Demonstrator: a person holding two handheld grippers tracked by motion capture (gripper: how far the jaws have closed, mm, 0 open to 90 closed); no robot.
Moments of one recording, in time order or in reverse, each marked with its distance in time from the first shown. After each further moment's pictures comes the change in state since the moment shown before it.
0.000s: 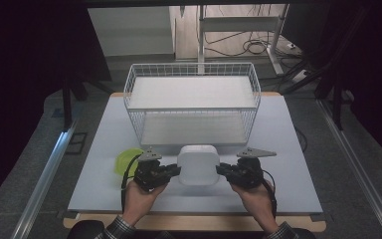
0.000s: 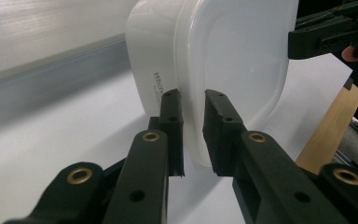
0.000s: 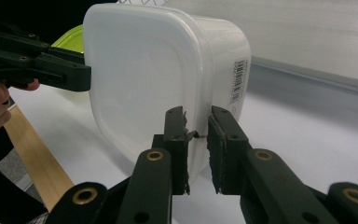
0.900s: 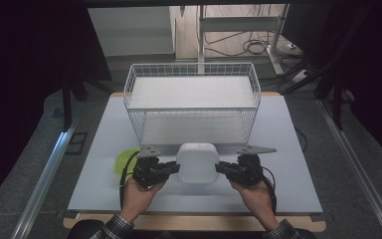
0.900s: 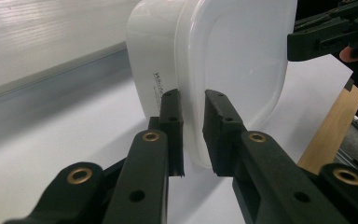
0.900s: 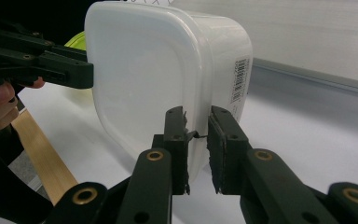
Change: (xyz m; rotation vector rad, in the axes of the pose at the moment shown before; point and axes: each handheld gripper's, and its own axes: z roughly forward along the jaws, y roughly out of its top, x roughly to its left) left arm 0.004 0.006 -0.003 0.006 0.000 0.011; right arm -0.003 0.005 0.002 0.009 0.028 0.022
